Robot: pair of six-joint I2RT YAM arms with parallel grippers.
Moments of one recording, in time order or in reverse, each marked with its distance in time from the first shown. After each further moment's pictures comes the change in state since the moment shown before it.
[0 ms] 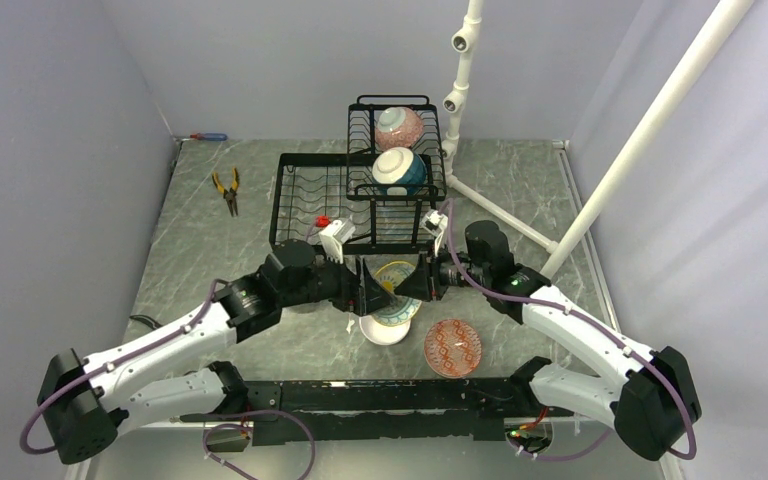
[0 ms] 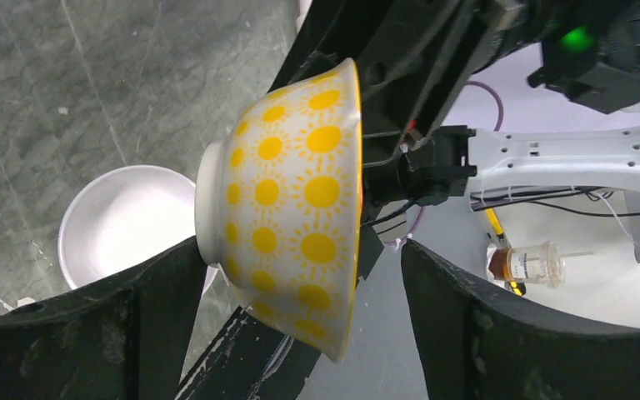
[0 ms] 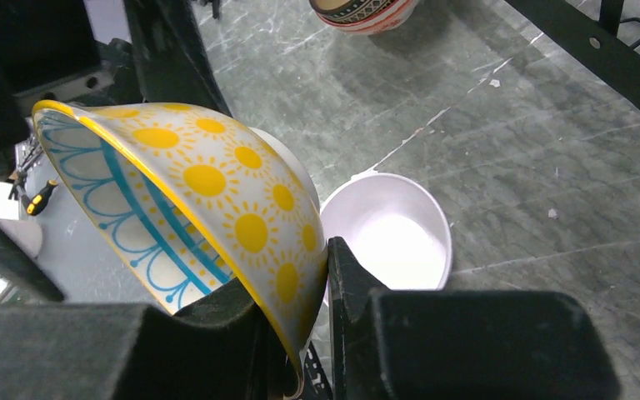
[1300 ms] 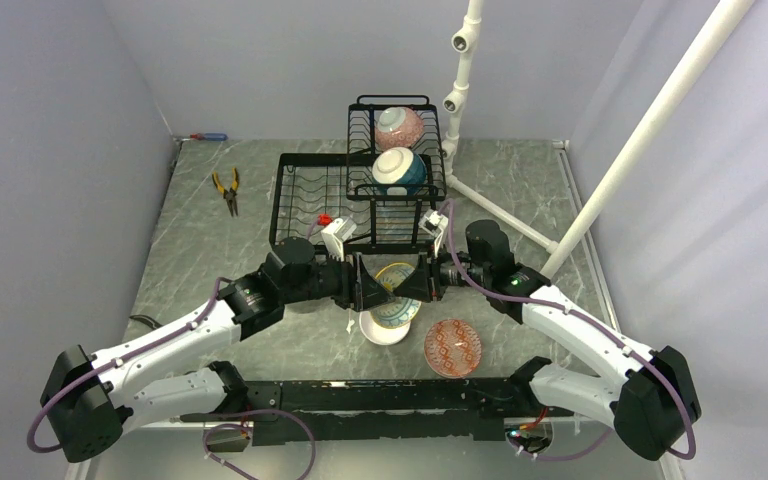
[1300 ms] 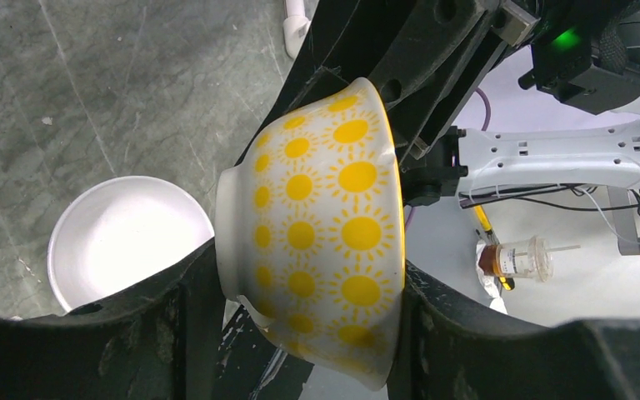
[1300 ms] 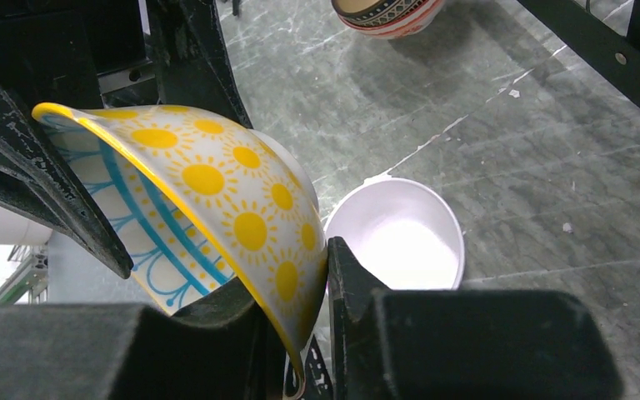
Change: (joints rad) left arm 0.031 0.006 -0.023 0.077 0.066 -0.013; right arm -0.003 0.003 0.000 0.021 -0.049 -0.016
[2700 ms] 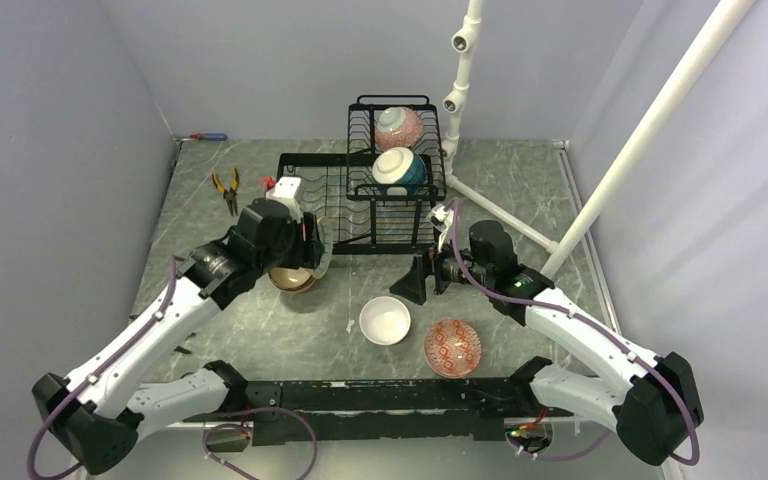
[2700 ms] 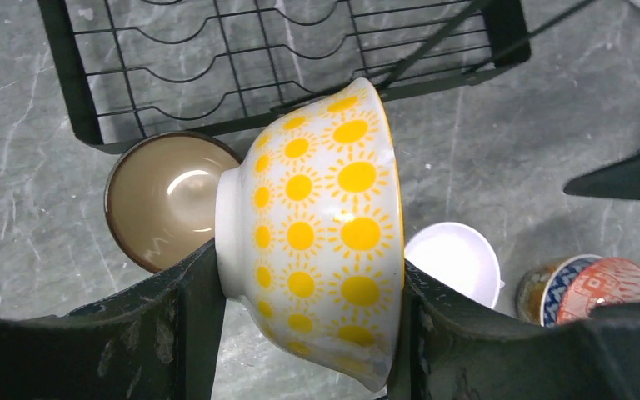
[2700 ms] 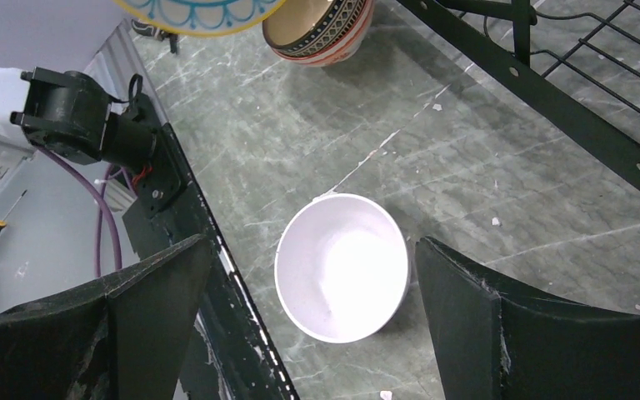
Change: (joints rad) left arm 0.201 -0.012 0.340 -0.665 -0.552 0.313; right arm 0.000 -0.029 0.000 -0.006 0.165 -0.001
